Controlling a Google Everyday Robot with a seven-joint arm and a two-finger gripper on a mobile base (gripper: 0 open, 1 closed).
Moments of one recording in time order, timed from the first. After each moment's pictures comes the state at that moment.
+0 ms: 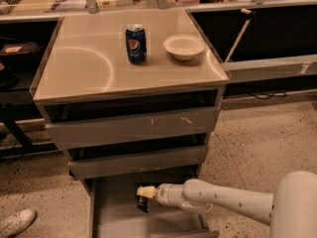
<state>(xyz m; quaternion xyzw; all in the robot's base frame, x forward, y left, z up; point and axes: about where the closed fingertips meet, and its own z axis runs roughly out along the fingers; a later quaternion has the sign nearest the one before) 0.528 0.046 0.311 0.03 0.88 0.44 0.16</state>
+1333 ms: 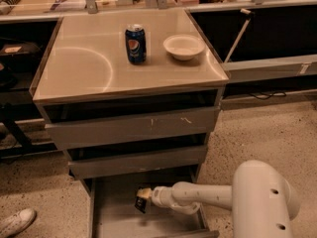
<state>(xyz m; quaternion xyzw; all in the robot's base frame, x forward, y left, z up) 0.556 0.053 0.207 0.11 0.91 0.38 0.13</state>
